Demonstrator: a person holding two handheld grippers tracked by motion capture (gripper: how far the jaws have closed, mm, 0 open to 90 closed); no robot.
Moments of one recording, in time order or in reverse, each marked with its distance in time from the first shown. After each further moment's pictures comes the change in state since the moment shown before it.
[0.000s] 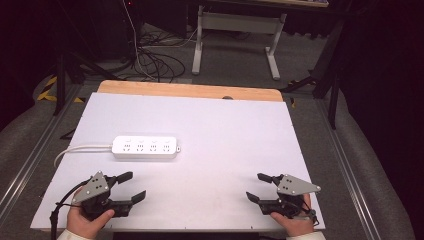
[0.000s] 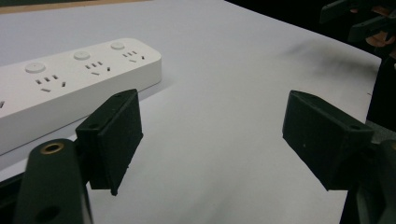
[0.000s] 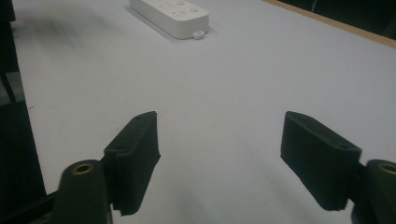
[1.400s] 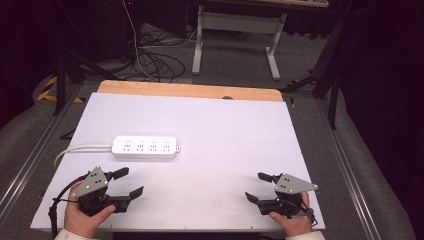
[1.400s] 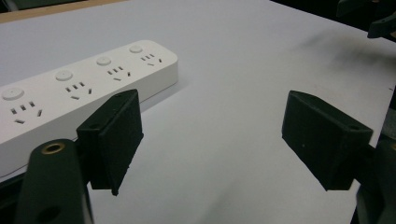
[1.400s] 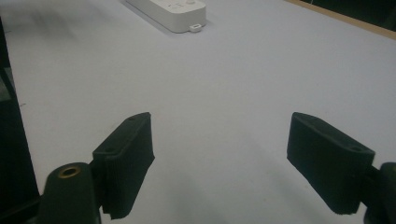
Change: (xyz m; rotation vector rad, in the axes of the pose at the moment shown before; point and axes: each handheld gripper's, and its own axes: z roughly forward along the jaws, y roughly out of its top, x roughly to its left) left arm 0.001 0.020 -0.006 0.063 0.059 0.023; right arm -0.001 0.000 0.004 0.025 -0.009 0.007
